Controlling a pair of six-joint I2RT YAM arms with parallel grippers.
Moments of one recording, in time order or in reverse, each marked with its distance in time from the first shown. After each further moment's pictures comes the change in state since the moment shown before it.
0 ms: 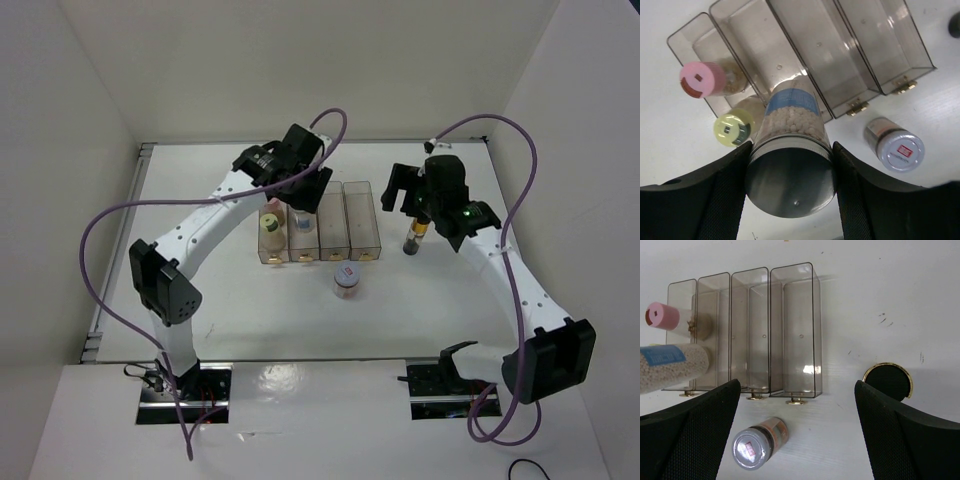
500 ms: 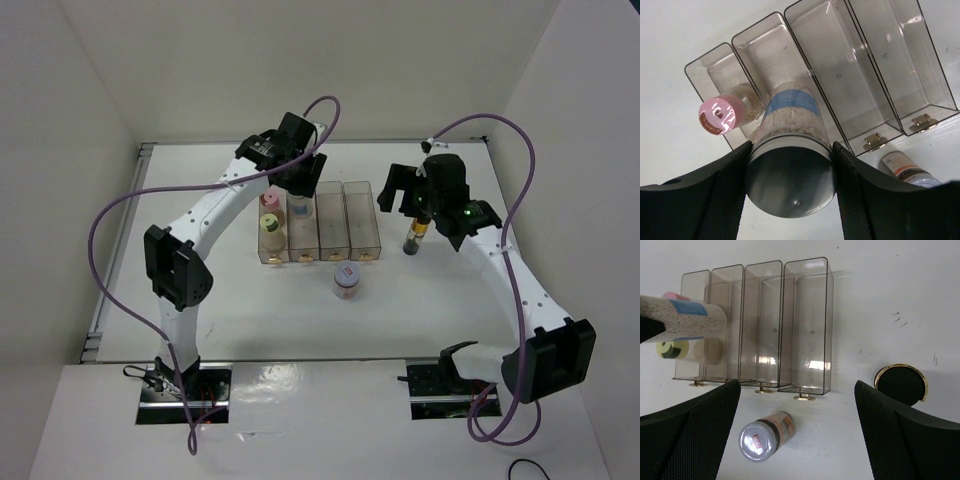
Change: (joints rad) left arm 0.102 0.131 0.091 0.071 0.031 0.040; right arm -0.008 0.013 0.012 -0.004 -0.065 -0.011
